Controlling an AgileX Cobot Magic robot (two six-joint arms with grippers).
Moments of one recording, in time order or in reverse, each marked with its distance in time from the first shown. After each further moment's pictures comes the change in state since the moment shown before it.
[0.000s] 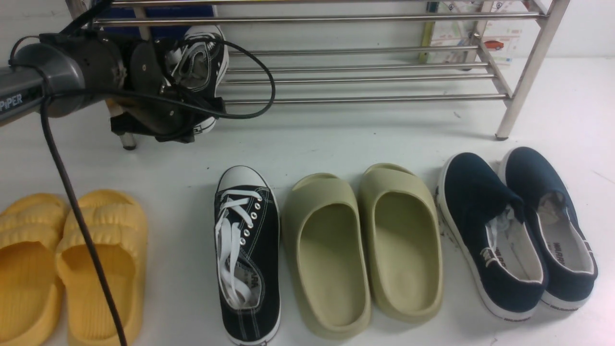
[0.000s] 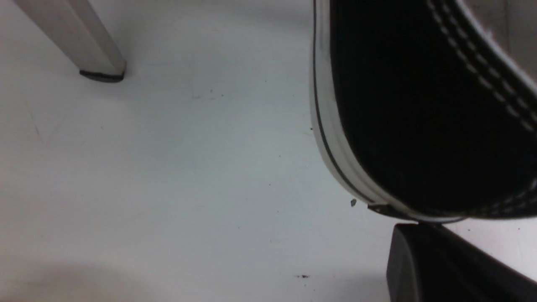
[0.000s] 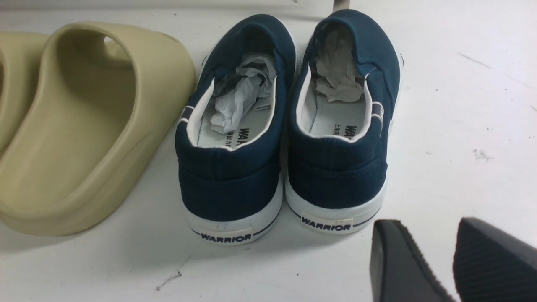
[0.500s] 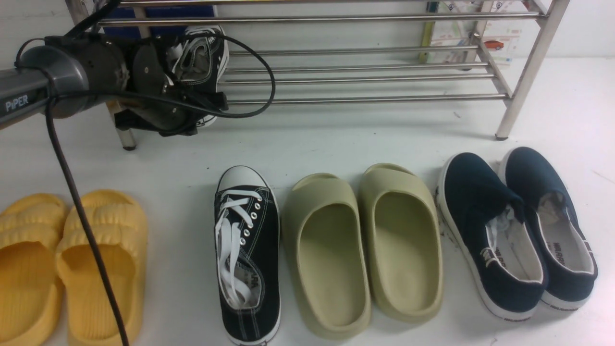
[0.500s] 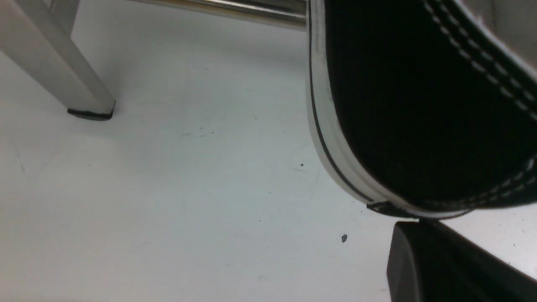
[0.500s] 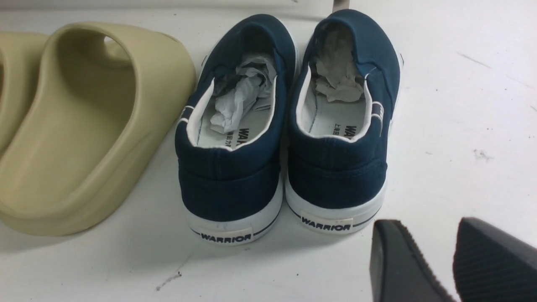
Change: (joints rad) right arm 0.000 0.000 0.000 0.000 0.000 0.000; left arm 0.002 0.009 -0.006 -0.010 -0.045 -0.001
